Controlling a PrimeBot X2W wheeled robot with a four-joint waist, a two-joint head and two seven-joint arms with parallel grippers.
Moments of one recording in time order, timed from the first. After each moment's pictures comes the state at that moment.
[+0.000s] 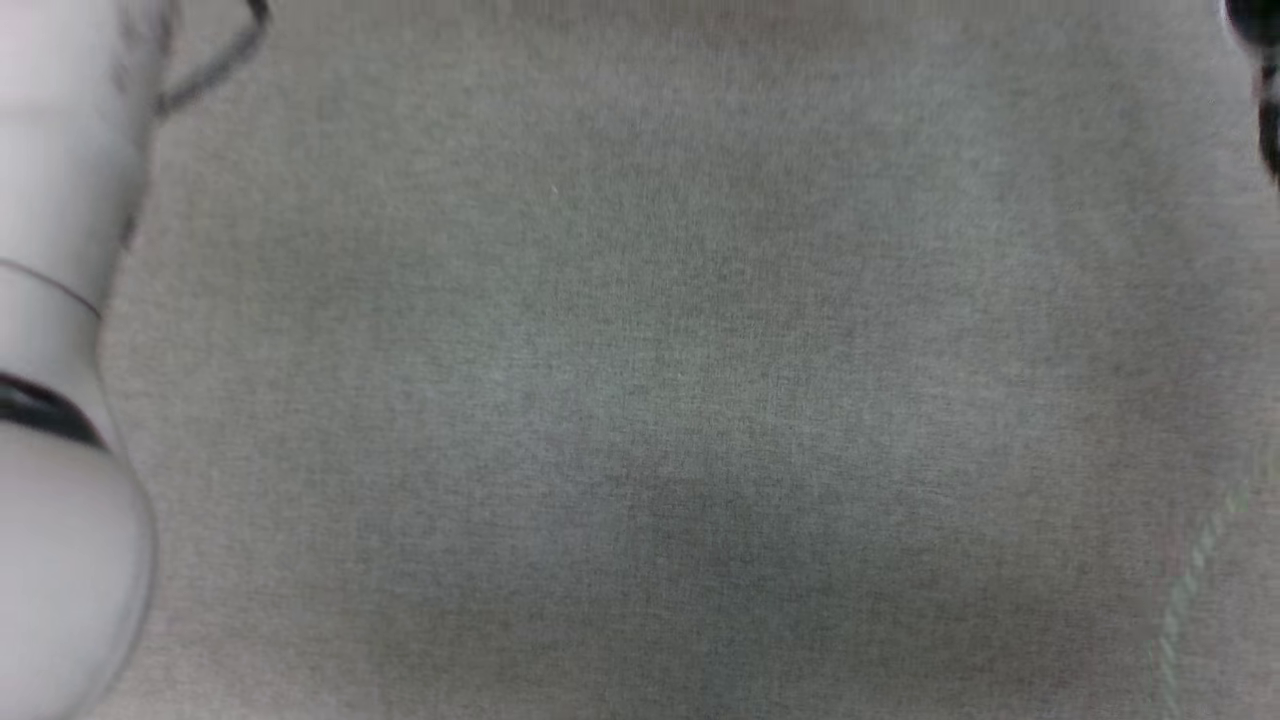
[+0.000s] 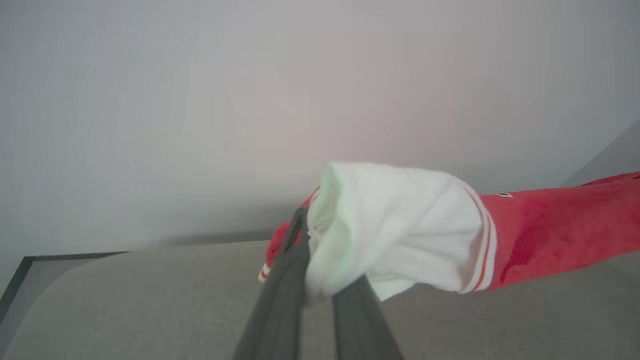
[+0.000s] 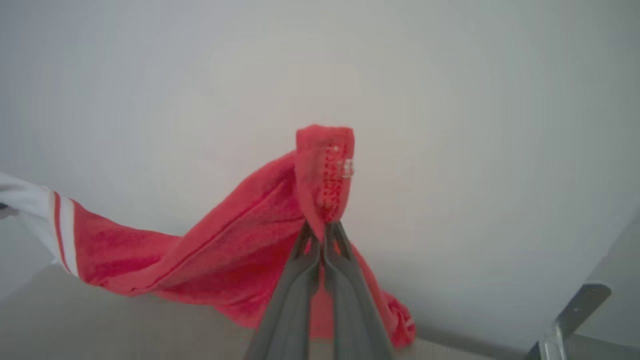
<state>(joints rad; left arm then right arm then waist) -1.74 0.28 -0.91 1.28 -1.00 -0.10 0.15 -1.48 -0.26 0.50 0.94 0.72 0.13 -0.05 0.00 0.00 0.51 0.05</state>
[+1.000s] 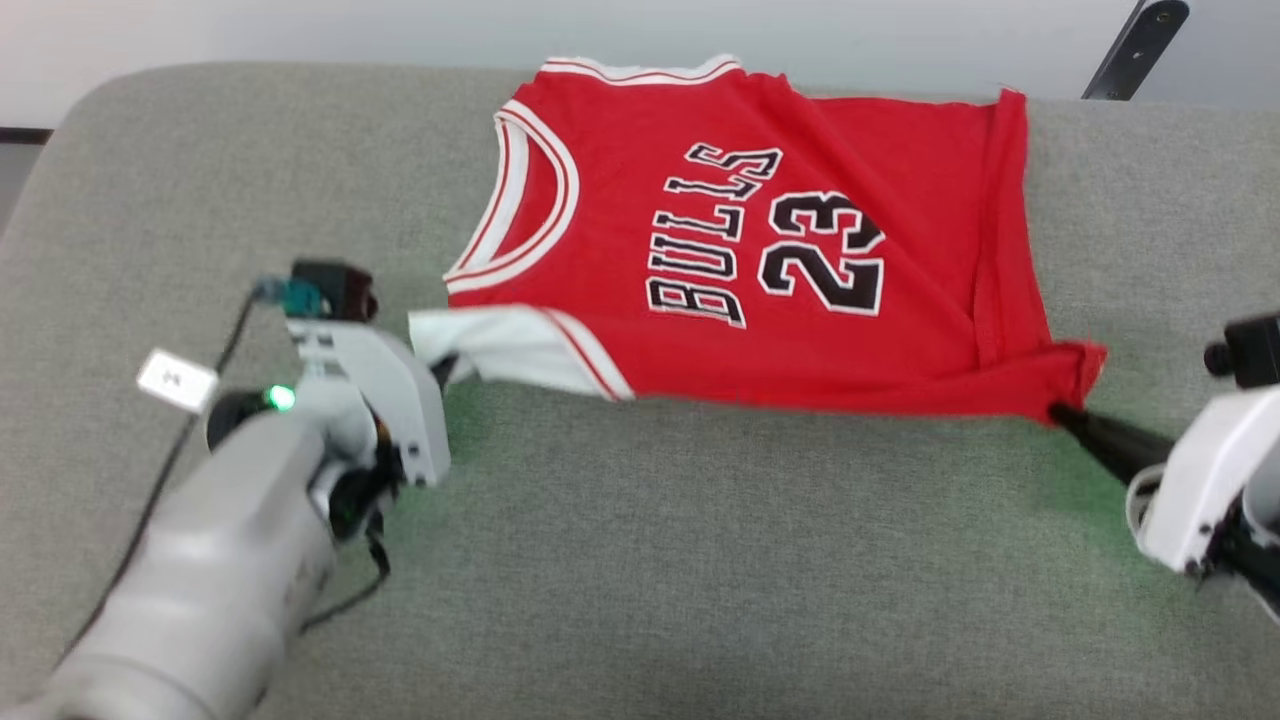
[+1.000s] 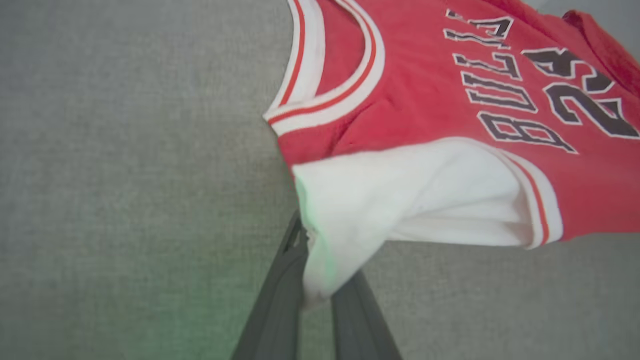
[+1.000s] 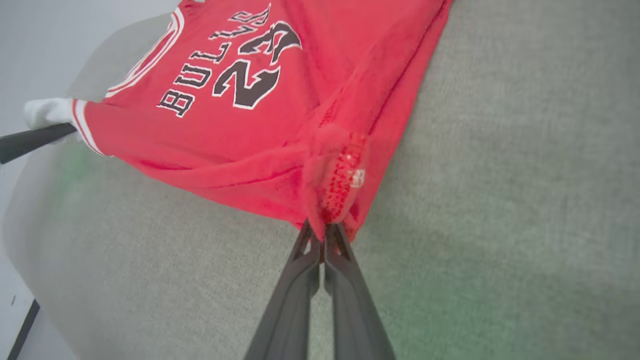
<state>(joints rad) -0.95 0.37 -0.94 1.00 -1.13 -0.11 0.09 -0.54 -0.67 0.54 0.32 1.10 0.13 0.35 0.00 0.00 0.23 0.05</state>
